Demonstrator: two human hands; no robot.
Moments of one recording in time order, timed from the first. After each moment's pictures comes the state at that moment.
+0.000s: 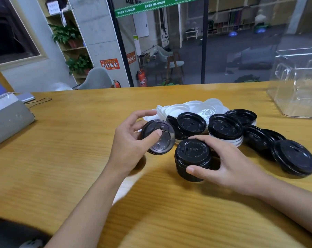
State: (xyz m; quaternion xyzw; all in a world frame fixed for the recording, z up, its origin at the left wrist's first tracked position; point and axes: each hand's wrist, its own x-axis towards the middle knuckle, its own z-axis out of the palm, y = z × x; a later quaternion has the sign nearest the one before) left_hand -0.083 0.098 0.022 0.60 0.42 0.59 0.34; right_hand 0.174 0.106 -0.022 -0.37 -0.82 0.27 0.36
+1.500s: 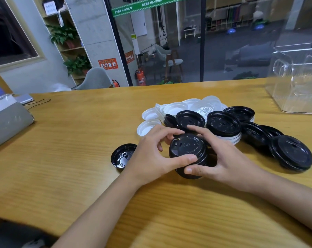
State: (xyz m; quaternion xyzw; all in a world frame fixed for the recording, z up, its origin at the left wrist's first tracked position) left_hand -0.053 0.089 0.005 0.74 0.49 0.40 0.24; right_hand 0.174 0.109 -0.023 -0.35 -0.82 0.29 0.34
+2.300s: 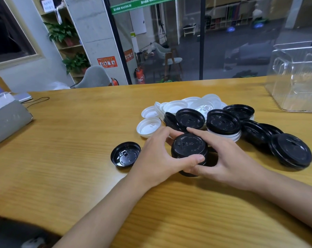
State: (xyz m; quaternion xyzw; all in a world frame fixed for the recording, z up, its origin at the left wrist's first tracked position) left_hand -0.040 0.080 0.004 0.72 0.53 0.38 0.24; right_hand 0.173 0.105 -0.023 -0.36 -0.83 0.23 0.36
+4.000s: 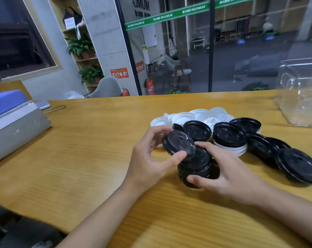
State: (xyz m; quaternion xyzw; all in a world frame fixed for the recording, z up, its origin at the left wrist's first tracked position) left_hand -0.067 0.081 0.006 0.68 0.41 0.56 0.22; right_hand 0.165 0.099 -0.014 -0.35 -0.83 0.24 0.36
